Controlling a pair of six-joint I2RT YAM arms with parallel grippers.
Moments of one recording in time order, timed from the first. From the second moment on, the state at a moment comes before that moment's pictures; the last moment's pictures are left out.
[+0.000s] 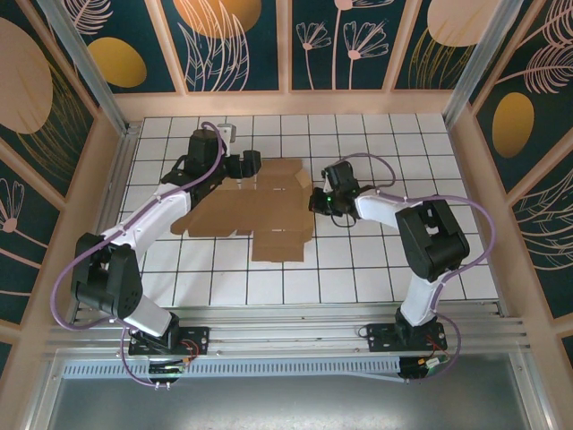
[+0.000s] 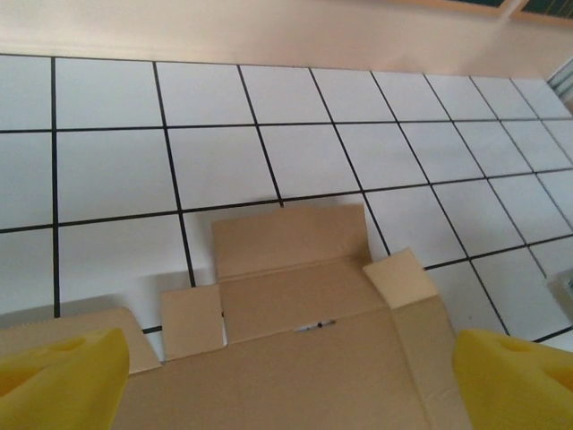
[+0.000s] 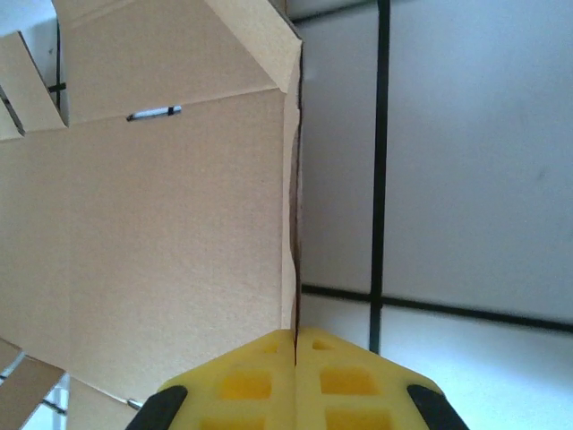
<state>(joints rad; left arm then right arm) -0.37 1.55 1.18 -0.17 0.11 -0.30 0.48 1.81 1.07 -0.16 -0.23 0.54</state>
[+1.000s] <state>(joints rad) -0.43 2.02 1.44 -0.14 0.46 0.09 0.54 1.71 1.42 -0.54 0.51 -0.58</state>
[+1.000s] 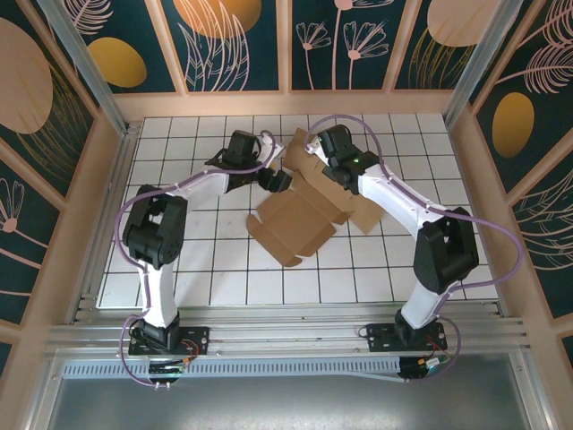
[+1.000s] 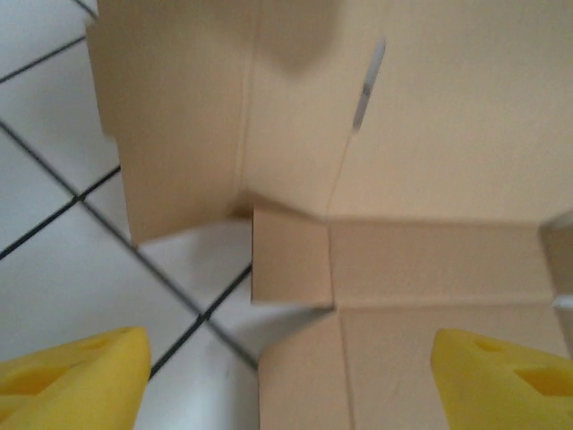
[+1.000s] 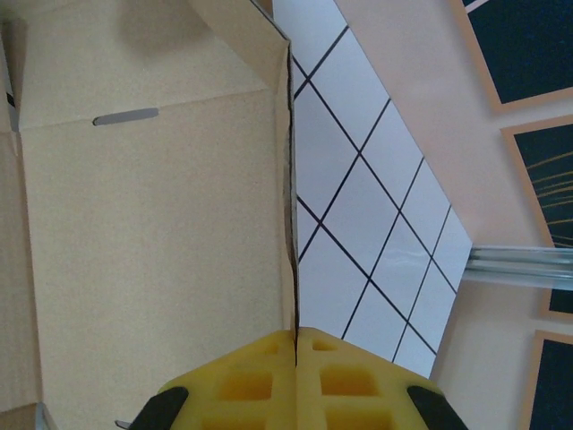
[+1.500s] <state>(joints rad) -0.43 2.23 1.59 -0.15 0.55 -0.12 0.54 1.70 1.42 -0.54 0.47 -0.57</state>
